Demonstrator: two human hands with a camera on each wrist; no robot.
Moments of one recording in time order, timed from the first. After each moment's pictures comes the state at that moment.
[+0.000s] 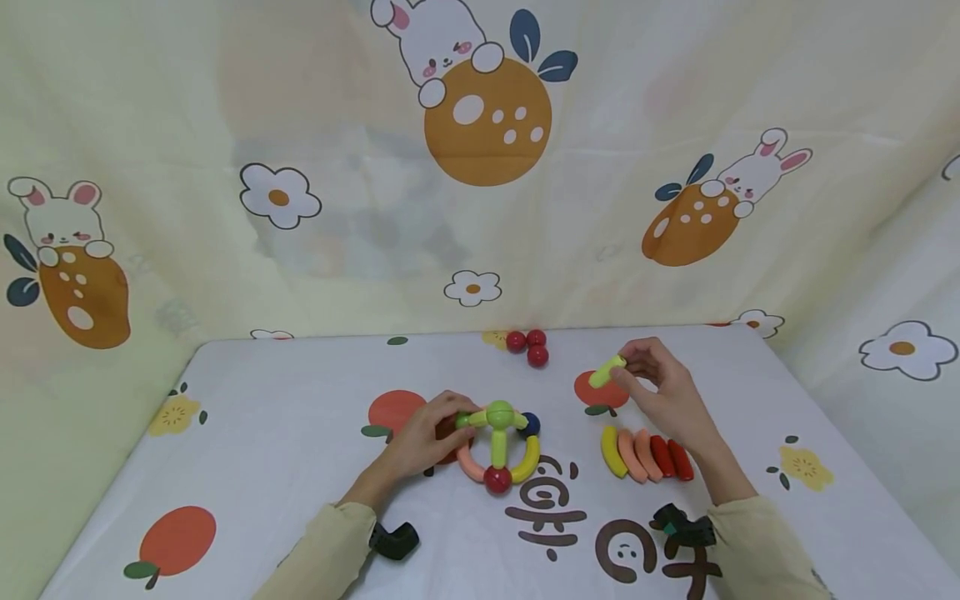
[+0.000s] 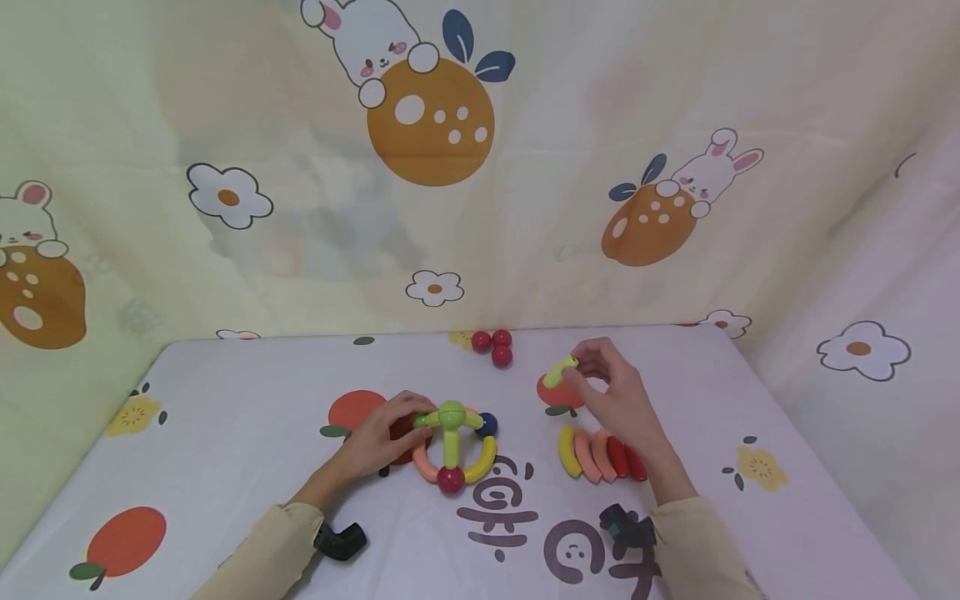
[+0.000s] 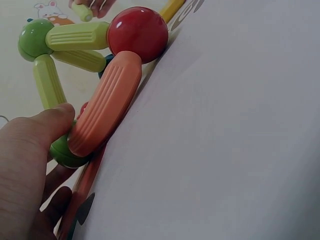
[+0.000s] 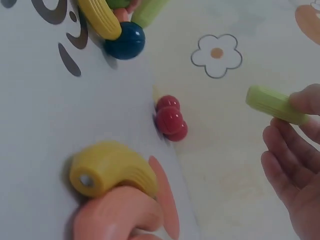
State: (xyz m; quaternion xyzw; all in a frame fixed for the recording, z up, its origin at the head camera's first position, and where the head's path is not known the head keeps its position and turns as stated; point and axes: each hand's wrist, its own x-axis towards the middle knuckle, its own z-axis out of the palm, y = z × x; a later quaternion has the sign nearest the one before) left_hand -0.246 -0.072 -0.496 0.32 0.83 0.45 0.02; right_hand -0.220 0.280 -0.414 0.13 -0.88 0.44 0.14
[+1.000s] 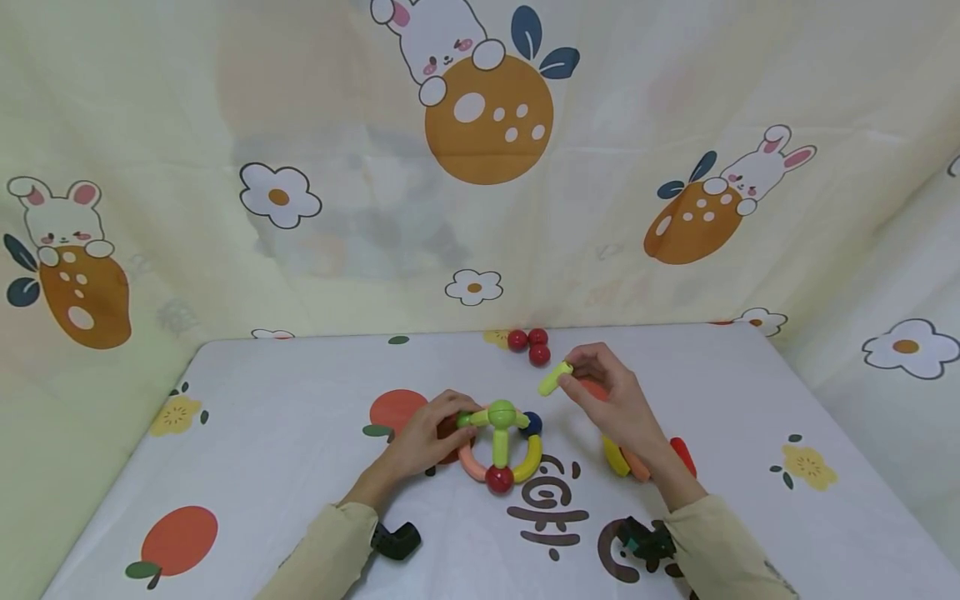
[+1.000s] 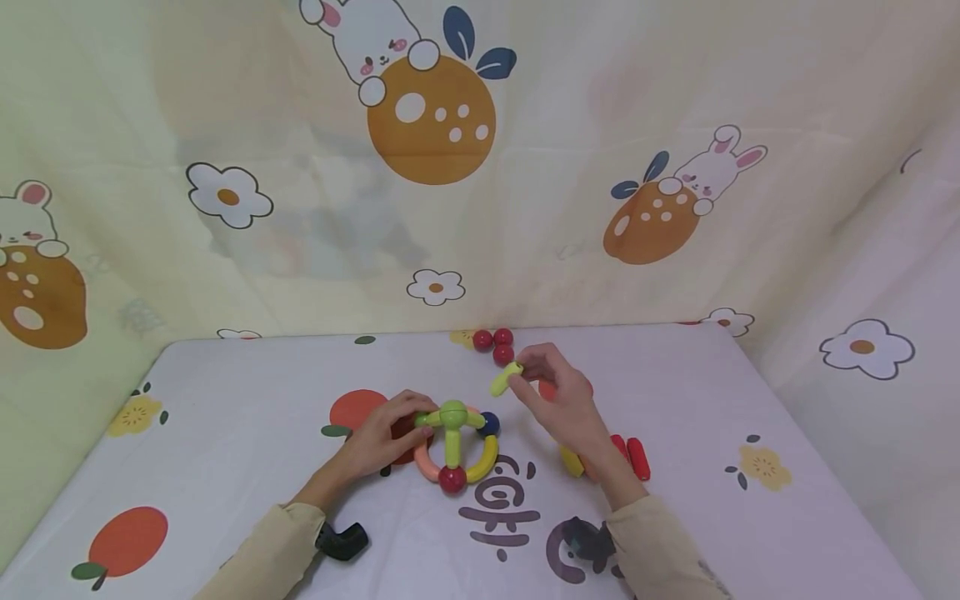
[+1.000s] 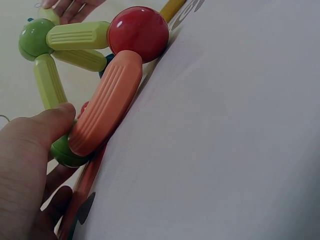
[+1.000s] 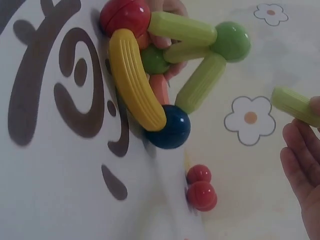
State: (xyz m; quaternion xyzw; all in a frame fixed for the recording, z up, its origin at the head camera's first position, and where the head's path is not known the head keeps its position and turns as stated) left_hand -0.247 -0.073 -0.498 0.34 0.83 0.45 0.00; right_hand -0.217 0.216 -0.414 0.16 -0.84 0.50 0.11
